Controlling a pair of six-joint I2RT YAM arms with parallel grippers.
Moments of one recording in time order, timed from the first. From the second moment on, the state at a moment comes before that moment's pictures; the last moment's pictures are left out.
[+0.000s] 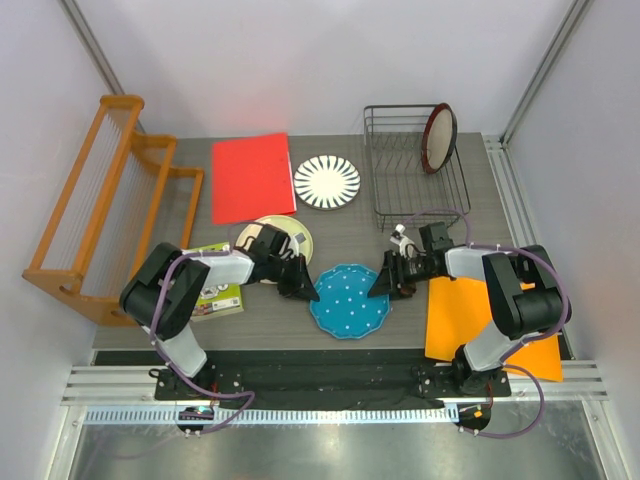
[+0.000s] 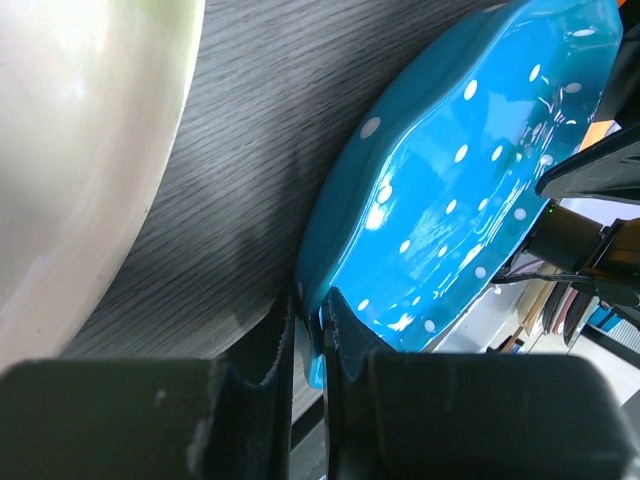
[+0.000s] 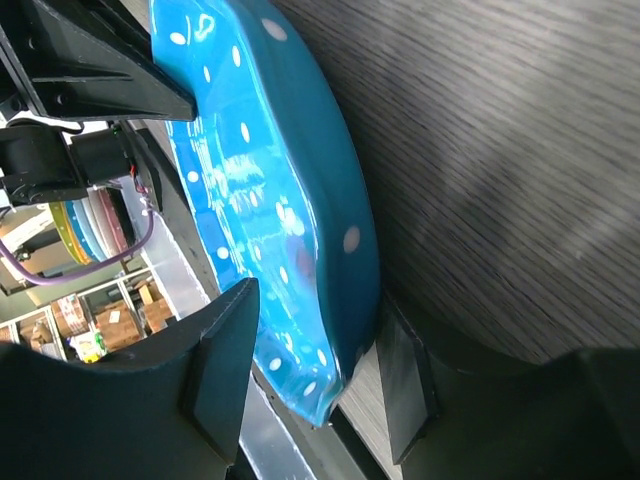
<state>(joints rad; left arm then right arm) -0.55 1.70 0.74 -0.05 0.61 -0.69 0.20 1.62 0.63 -0.21 -0.91 0.26</state>
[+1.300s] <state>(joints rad) -0.46 1.38 1.19 -0.50 -0.25 -0.18 0.15 1.50 1.63 -0.55 -0.30 0.05</state>
